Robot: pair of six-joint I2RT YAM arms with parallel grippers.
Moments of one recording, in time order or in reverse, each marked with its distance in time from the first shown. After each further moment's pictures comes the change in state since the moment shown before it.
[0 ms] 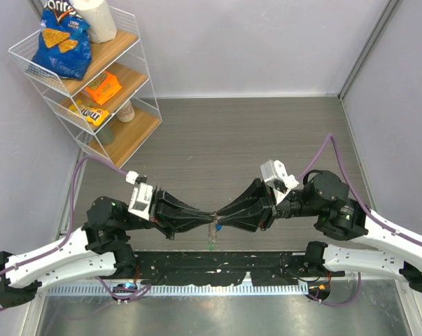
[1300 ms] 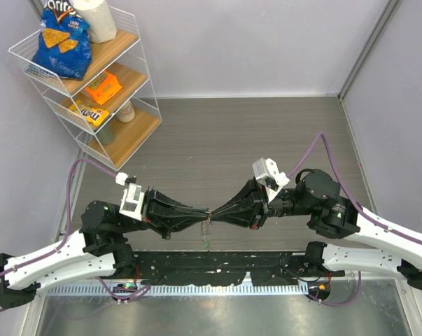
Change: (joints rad) left arm 0.000 -0.035 -0.036 0.053 -0.065 -0.011; right arm 0.014 0.053 -0.002 0.059 0.017 0.019
